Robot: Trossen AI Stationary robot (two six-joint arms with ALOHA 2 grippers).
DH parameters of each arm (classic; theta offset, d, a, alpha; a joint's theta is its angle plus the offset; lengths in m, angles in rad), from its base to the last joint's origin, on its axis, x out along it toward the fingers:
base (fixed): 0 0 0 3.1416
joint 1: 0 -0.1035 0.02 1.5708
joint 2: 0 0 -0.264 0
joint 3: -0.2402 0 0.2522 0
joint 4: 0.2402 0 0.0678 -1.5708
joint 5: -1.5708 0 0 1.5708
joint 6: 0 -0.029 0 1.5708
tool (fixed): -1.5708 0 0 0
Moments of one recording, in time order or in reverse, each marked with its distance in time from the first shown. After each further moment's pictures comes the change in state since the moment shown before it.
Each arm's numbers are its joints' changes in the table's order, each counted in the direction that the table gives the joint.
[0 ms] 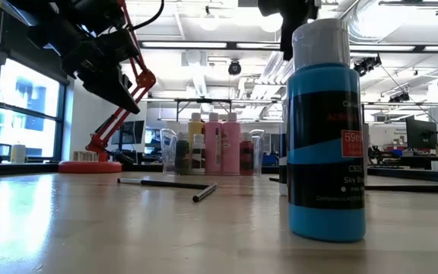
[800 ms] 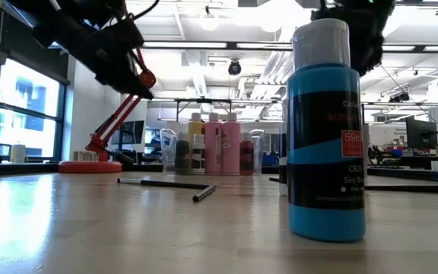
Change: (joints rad) left arm 0.000 0.001 0.000 -0.143 0.003 0.028; right arm -0.300 -0.345 0.665 -0.310 0.357 -0.419
